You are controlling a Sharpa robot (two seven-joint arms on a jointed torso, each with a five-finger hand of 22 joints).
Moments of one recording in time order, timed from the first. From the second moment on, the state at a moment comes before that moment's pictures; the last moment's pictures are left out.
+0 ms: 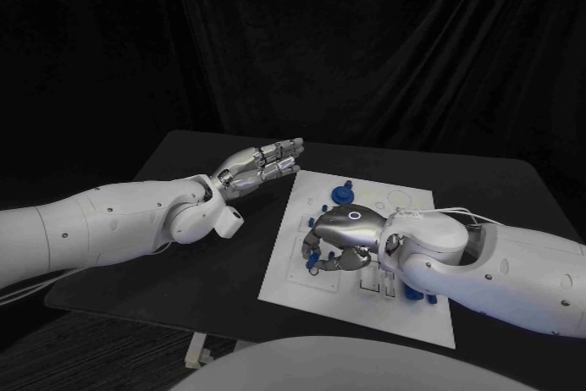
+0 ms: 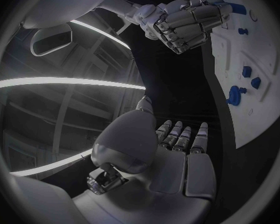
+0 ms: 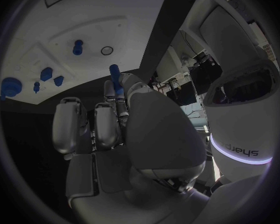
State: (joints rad) left arm 1.14 -0.87 -0.21 1.38 -0.31 0.11 0.67; left_hand 1.42 0.28 -0.27 0.29 0.34 0.15 0.09 0.03 0.02 0.02 0.14 0.26 0.03 0.01 0.16 0.01 0.00 0.16 0.04 0.29 0.03 0.13; right arm 1.15 -0.65 -0.21 1.65 -1.74 -0.18 0.10; right_hand 1.54 -0.13 0.21 0.18 0.48 0.99 0.12 0.26 0.31 1.03 0.05 0.44 0.31 1.45 -0.03 1.36 1.14 0.05 1.46 0.08 1.30 1.31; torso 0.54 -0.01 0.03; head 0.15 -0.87
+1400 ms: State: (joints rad) left arm 1.13 -0.86 -0.21 1.38 -0.31 0.12 0.65; left_hand 1.43 0.28 -0.26 0.29 0.39 0.17 0.12 0.03 0.02 0.02 0.13 0.26 0.03 0.01 0.16 0.01 0.00 0.16 0.04 0.29 0.03 0.13; right arm 1.10 -0.63 -0.21 1.63 -1.83 -0.17 0.03; right_hand 1.54 -0.13 0.21 0.18 0.48 0.99 0.12 0.26 0.31 1.03 0.05 0.44 0.31 1.45 -0.03 1.36 1.14 0.05 1.46 0.08 1.30 1.31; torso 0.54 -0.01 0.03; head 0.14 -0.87
